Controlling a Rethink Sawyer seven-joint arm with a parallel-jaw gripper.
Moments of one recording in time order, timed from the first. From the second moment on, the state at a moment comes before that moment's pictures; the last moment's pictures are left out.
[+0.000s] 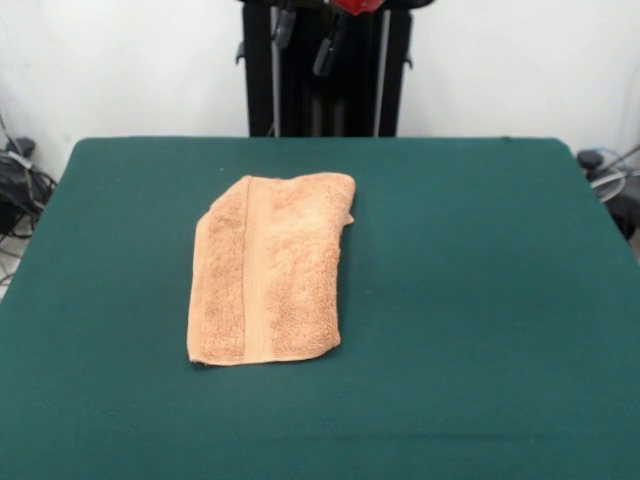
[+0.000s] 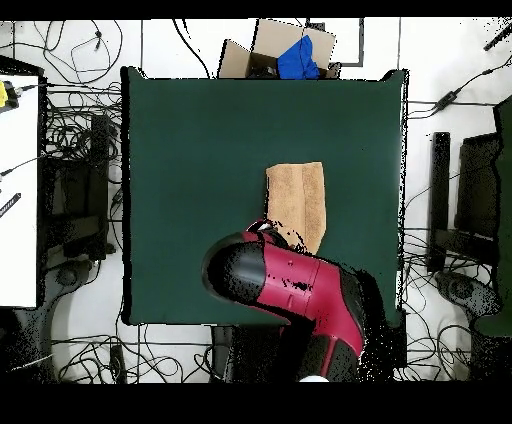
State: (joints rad) arm 0.06 -0.85 -0.43 1.81 -0.03 0.56 2.17
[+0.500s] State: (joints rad) arm 0.05 -0.85 -0.43 1.81 -0.03 0.56 2.17
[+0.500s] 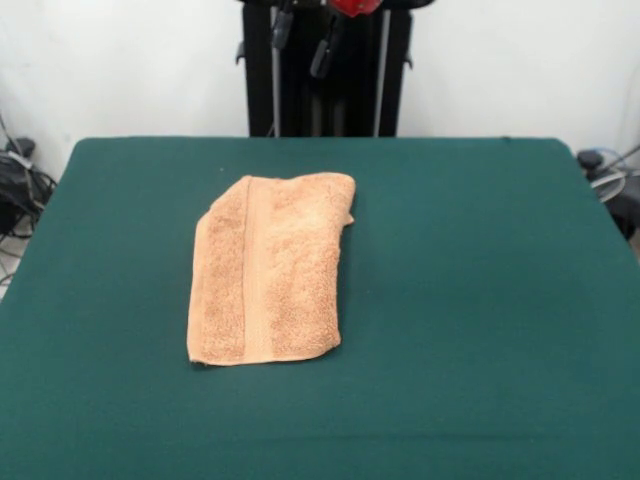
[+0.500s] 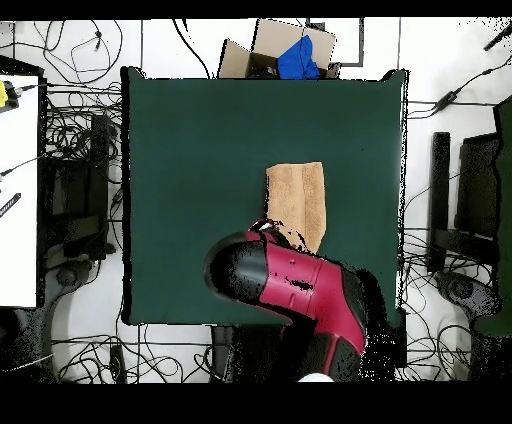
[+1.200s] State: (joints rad) arm 0.04 -0.81 -0.43 1.71 -0.12 0.55 2.17
